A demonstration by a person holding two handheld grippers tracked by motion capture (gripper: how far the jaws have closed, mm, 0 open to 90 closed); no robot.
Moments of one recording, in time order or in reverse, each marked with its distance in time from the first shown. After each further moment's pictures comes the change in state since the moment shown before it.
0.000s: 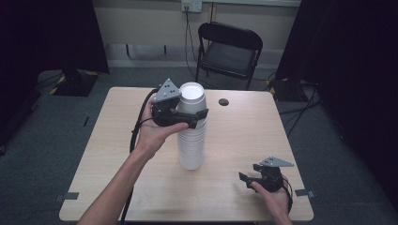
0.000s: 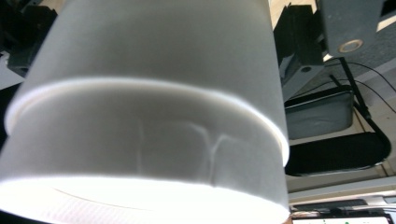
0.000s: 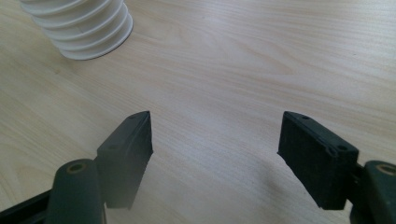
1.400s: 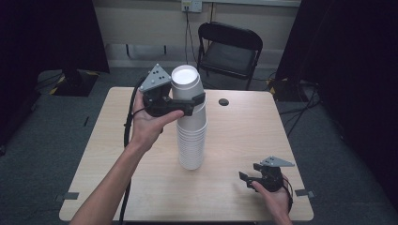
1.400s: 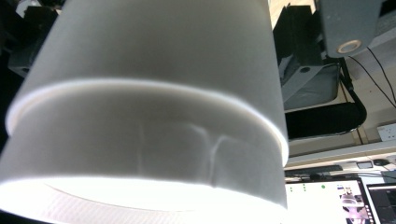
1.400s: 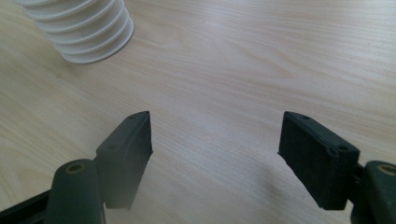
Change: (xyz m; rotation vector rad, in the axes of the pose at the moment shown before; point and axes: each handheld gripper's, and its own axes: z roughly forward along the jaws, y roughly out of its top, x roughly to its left) left arm 0.002 0.035 -0.022 -0.127 0.032 -0.012; right arm 0.000 0.001 -0.001 -0.010 0.002 0.000
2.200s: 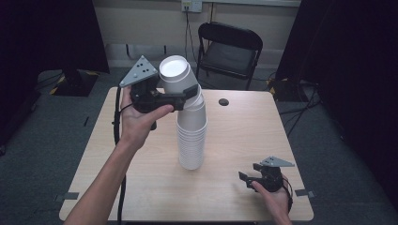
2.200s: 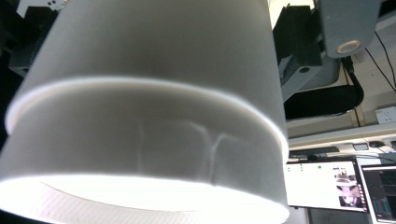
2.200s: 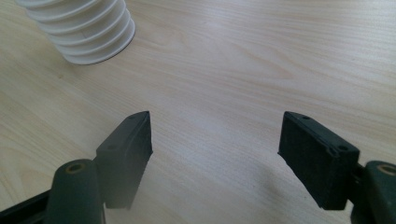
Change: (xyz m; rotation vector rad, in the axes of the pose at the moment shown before) left arm 0.003 0.018 -0.028 -0.085 -0.003 -0.007; right arm 0.001 0.000 0.000 -0.005 0.002 0.002
